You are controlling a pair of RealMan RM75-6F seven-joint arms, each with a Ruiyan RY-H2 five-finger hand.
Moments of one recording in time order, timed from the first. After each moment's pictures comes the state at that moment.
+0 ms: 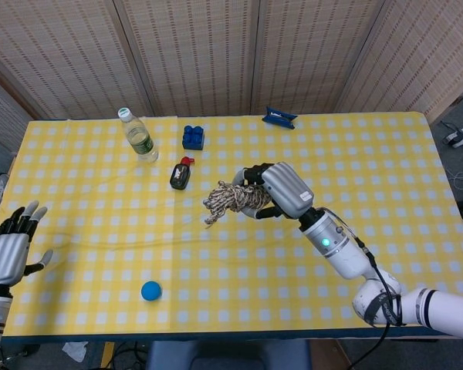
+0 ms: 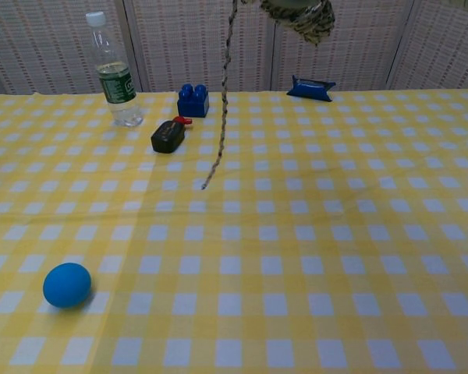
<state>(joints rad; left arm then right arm) -0.30 -1.09 0.00 -1.66 1.24 1.41 0.19 0.83 -1.27 0.31 -1.69 -1.42 1.06 0.30</state>
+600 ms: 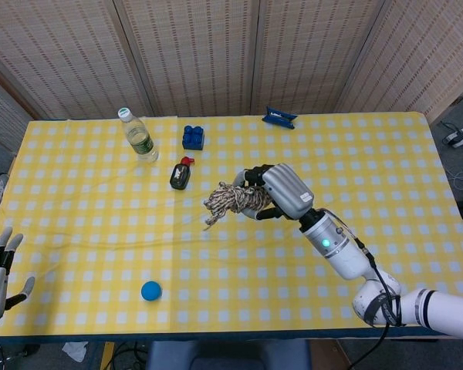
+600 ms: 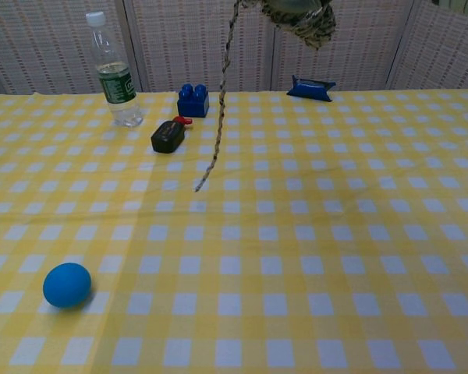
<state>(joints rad) -0.11 -1.14 0.04 -1.66 1.37 1.61 0.19 0.82 -1.28 0.30 -1.68 -1.42 1.07 0.31</state>
